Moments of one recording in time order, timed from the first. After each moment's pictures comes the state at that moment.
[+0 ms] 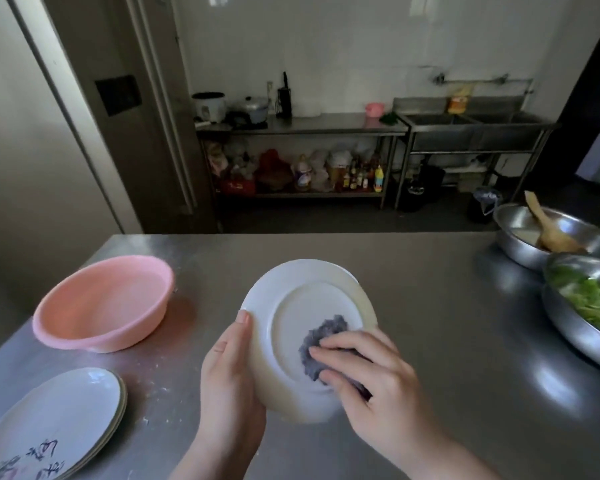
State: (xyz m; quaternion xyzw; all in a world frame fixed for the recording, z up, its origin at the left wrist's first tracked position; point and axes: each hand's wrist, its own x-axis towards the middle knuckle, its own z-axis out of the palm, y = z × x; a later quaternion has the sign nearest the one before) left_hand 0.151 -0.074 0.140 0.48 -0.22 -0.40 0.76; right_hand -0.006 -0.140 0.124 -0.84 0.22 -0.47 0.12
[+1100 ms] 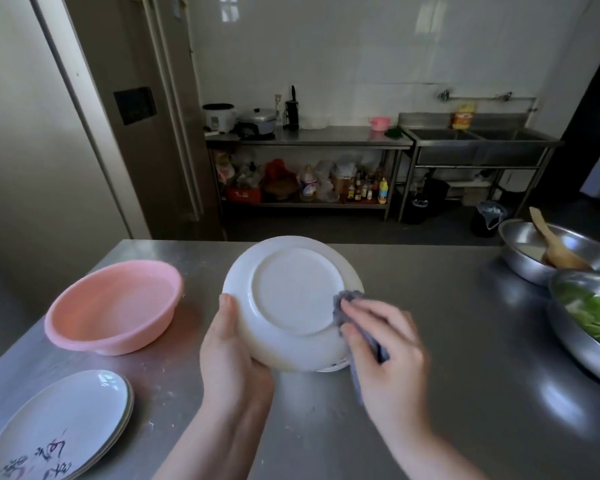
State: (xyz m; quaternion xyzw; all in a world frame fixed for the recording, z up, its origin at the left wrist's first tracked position) left_hand 0.163 -0.092 0.173 0.42 -0.09 -0.38 0.82; right_hand 0.020 -0.146 0.142 -0.71 0.34 -0.59 0.18
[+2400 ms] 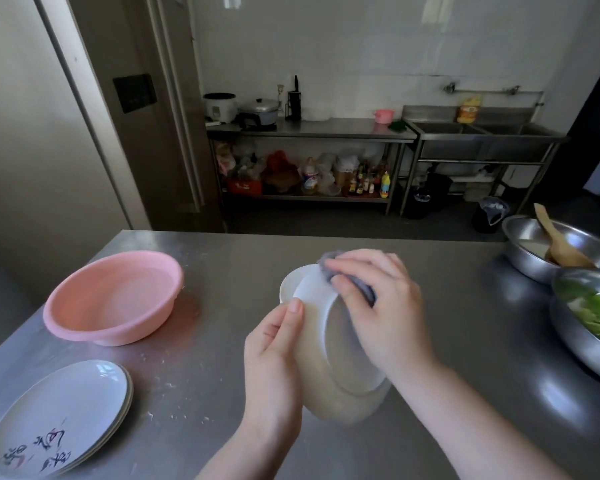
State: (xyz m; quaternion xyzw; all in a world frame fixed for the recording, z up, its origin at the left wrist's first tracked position) left_hand 0.131 -0.086 0.159 0.47 -0.30 -0.37 0.74; right_hand 0.033 -0.172 0.195 -0.79 0.31 -0.51 0.17
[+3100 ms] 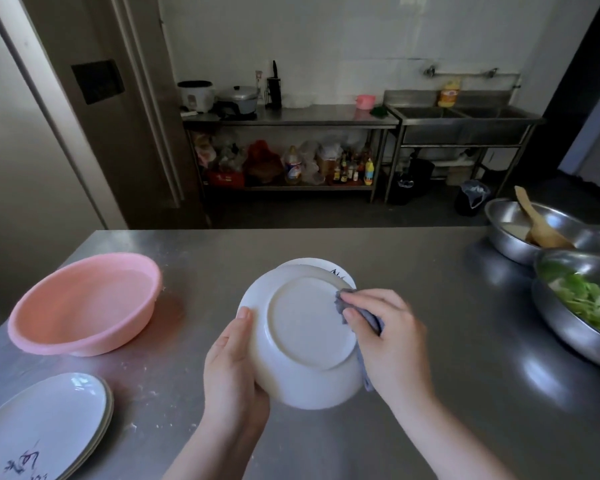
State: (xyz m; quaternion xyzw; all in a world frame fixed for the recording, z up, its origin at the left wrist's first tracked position) left_hand 0.161 -0.099 0.133 0.47 -0.16 -0.42 0.76; right_hand 0.014 -0.171 0.149 -0.71 0.46 -0.46 0.28
